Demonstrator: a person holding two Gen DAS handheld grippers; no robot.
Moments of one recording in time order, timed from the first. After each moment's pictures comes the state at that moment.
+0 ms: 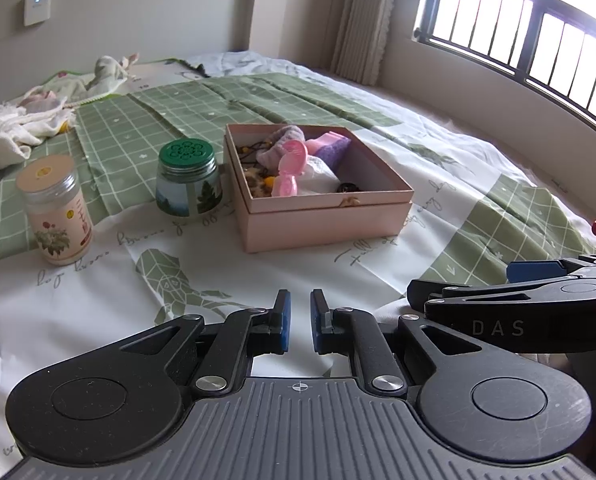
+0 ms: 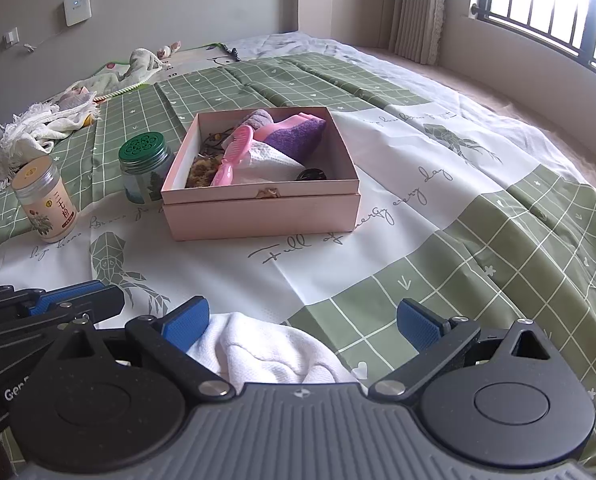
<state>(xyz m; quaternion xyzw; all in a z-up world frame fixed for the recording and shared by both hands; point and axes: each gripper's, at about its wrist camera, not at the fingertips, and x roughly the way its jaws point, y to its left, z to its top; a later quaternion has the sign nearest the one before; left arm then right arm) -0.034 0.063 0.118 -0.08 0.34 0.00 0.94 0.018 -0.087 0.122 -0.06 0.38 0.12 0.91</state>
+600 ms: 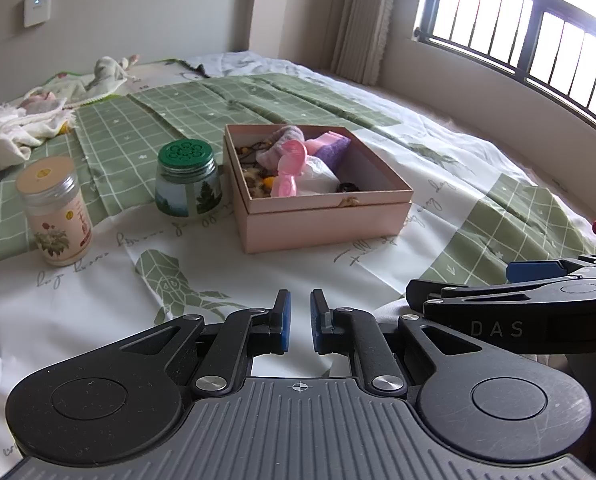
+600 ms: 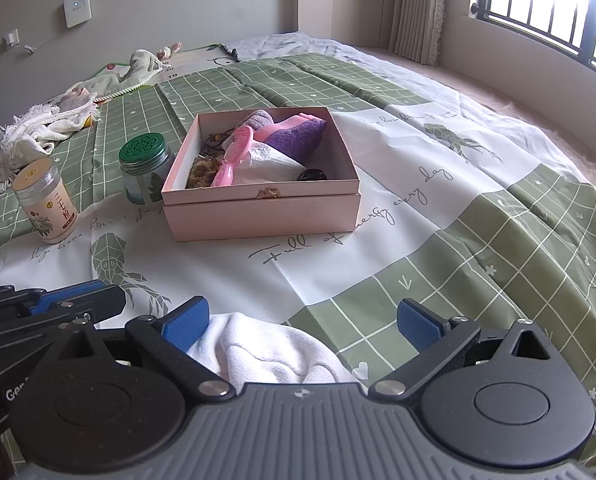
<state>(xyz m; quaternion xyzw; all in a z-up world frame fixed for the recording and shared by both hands) -0.033 0.060 0.119 -0.08 0.34 0.00 0.94 0.018 -0.087 0.122 -0.06 0.38 0.12 0.91</state>
